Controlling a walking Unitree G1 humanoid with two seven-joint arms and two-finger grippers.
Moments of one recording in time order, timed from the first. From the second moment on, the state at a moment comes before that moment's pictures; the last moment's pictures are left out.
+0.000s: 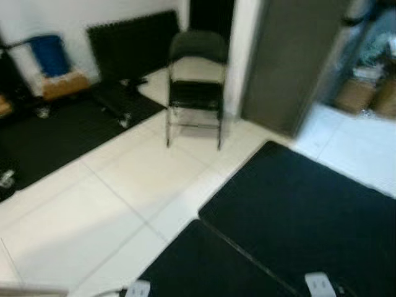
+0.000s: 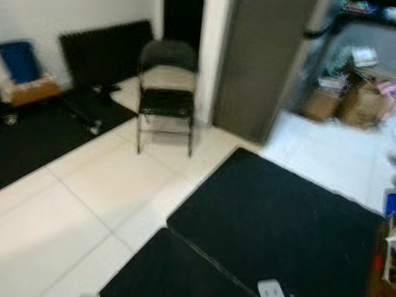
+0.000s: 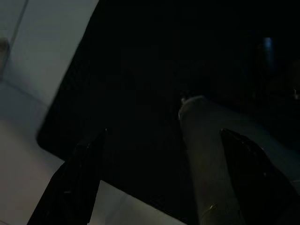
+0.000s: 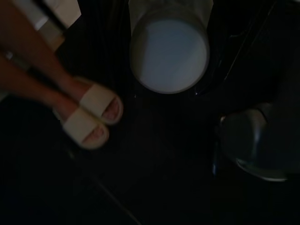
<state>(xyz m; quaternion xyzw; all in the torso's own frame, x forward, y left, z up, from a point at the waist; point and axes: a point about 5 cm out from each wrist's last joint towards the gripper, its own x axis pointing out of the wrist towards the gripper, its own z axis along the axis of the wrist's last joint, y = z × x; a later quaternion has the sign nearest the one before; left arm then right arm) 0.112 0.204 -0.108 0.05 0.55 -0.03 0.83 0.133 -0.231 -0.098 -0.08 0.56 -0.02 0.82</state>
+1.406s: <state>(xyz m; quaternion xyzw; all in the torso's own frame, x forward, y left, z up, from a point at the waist) 0.112 0.202 -0.108 0.03 0.55 -0.03 0.84 0.136 -0.225 -0.098 -0.07 0.56 -0.02 0.83</state>
